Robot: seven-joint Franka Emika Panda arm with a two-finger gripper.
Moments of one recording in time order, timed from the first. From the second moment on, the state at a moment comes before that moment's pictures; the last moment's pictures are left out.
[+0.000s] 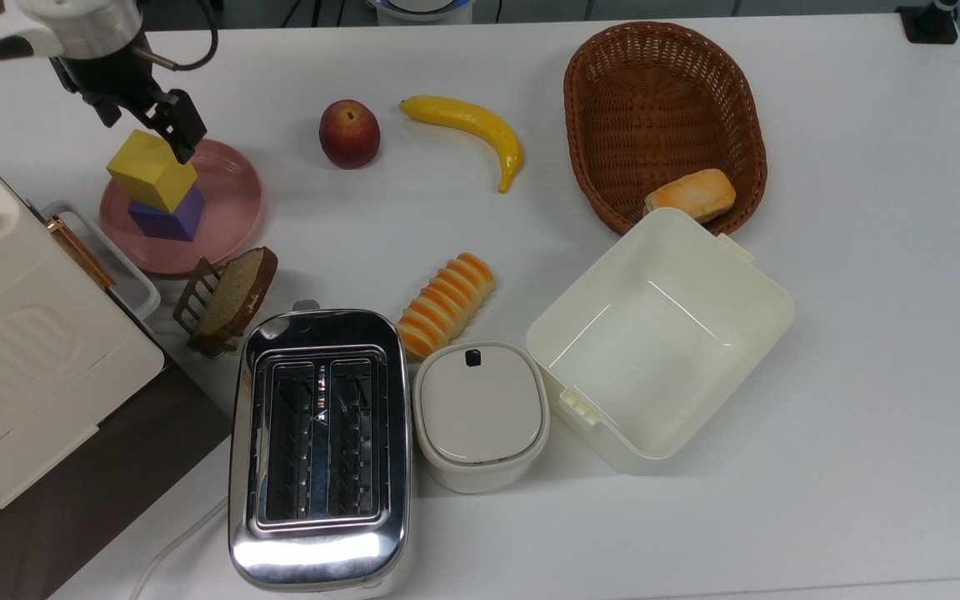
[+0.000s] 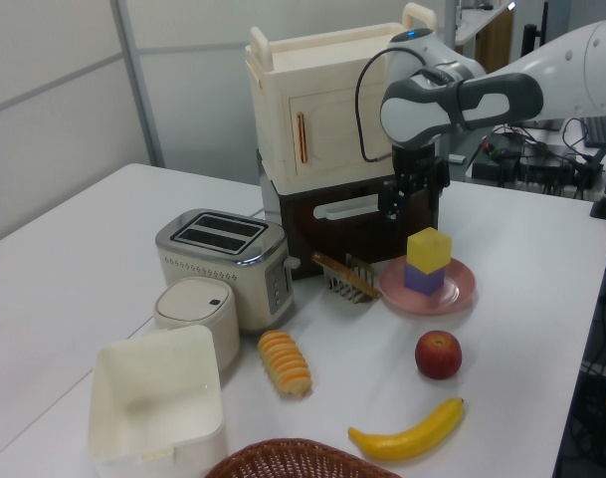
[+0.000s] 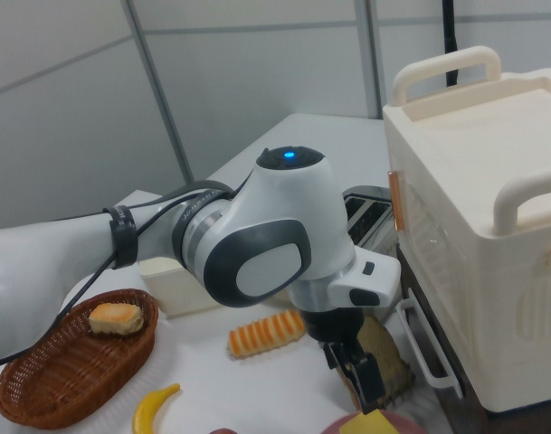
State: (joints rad) arm -0.36 0.20 -0.01 -1.70 -0.09 1.93 0.11
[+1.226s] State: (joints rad) arm -0.38 0.25 -0.01 -1.77 -0.21 2.00 0.11
